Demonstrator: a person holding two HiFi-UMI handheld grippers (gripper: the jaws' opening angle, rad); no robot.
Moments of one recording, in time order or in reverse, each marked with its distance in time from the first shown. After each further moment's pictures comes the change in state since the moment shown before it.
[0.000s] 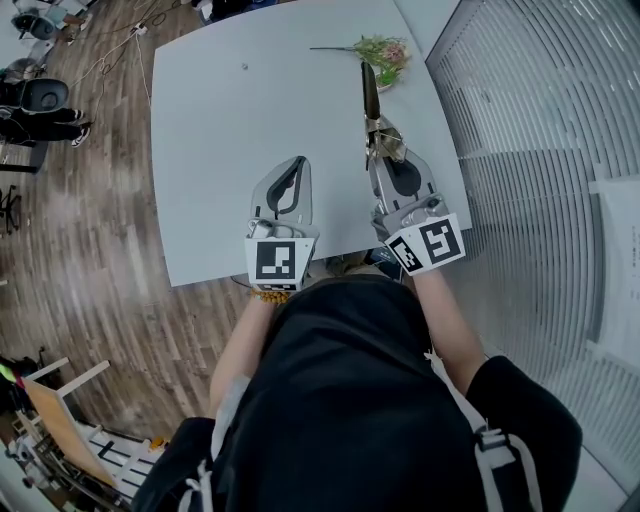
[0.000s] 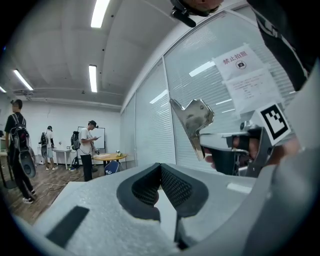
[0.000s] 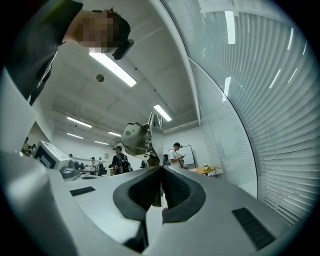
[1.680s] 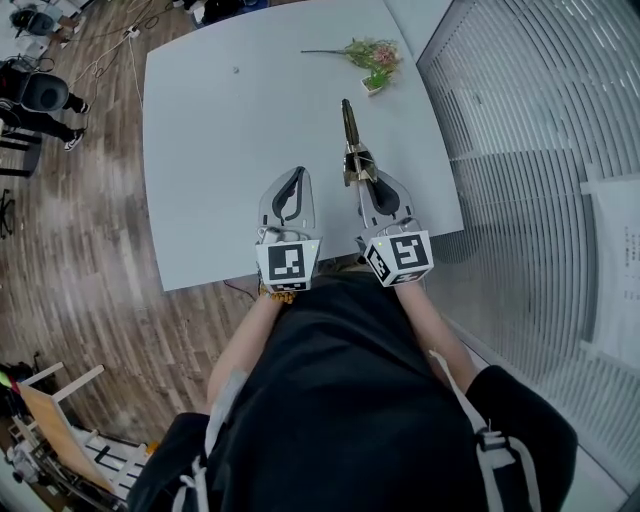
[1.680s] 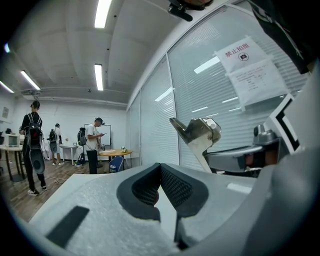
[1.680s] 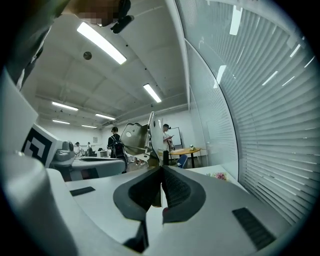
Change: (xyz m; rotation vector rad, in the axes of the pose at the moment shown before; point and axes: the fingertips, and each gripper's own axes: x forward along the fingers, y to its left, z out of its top) left arm 0.010 -0.017 -0.041 -0.026 0.021 0.070; right arm -0.032 -0.012 -0.082 0.014 0.227 -0.164
